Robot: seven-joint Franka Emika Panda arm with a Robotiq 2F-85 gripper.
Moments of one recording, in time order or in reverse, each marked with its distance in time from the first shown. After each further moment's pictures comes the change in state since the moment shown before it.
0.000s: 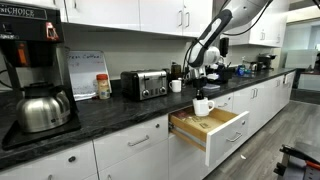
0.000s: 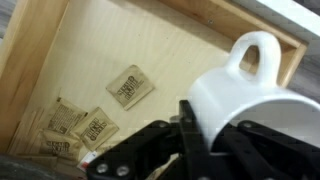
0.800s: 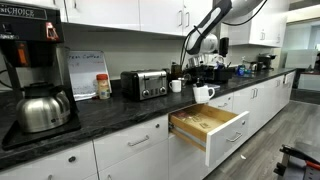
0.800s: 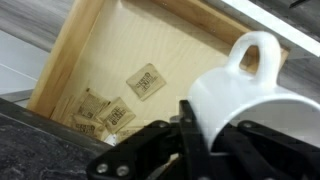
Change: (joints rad) arm 0.013 -0.031 -0.034 0.135 0.000 -0.179 -0.060
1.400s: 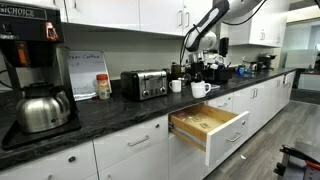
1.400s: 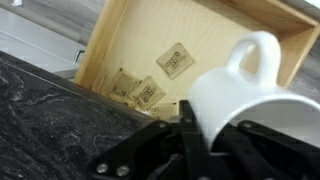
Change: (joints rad) arm 0.000 0.048 -0.034 0.123 0.000 0.019 -0.003
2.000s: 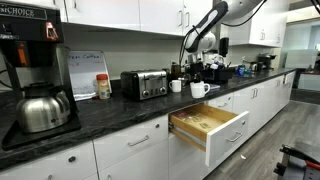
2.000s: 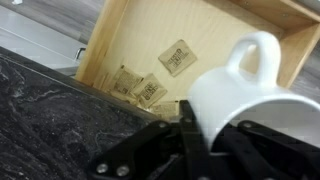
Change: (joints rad) arm 0.000 0.019 0.000 0.023 0.000 0.000 0.000
